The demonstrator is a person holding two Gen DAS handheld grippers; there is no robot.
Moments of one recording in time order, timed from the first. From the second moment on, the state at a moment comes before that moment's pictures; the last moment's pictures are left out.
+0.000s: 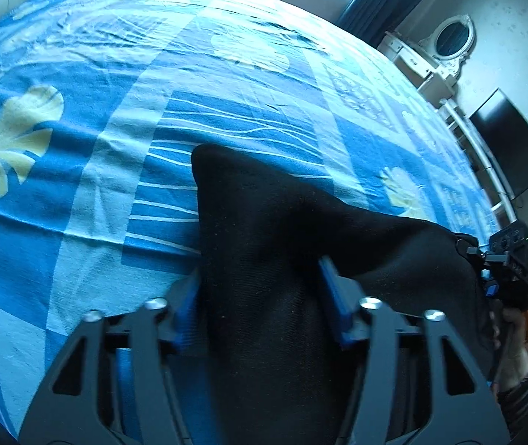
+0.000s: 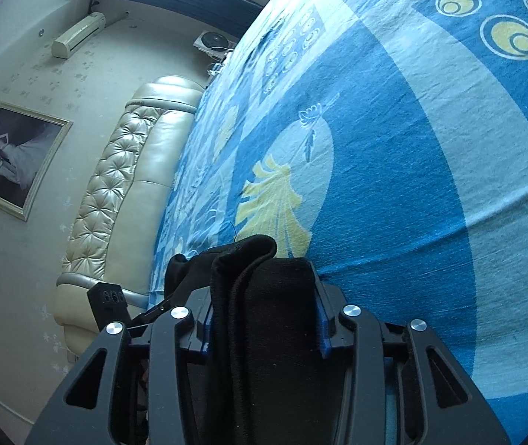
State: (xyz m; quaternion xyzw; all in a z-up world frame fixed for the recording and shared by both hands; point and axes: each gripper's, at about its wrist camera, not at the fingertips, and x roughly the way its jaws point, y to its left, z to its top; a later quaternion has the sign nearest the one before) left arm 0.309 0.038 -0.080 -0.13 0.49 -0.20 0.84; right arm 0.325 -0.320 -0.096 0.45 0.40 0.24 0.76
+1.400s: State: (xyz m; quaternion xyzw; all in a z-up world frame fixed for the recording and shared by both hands) left arm 0.162 0.086 -0.093 -0.35 0.50 -0.28 0.74; right arm 0.193 -0.314 -0.077 0.45 0.43 0.23 0.75
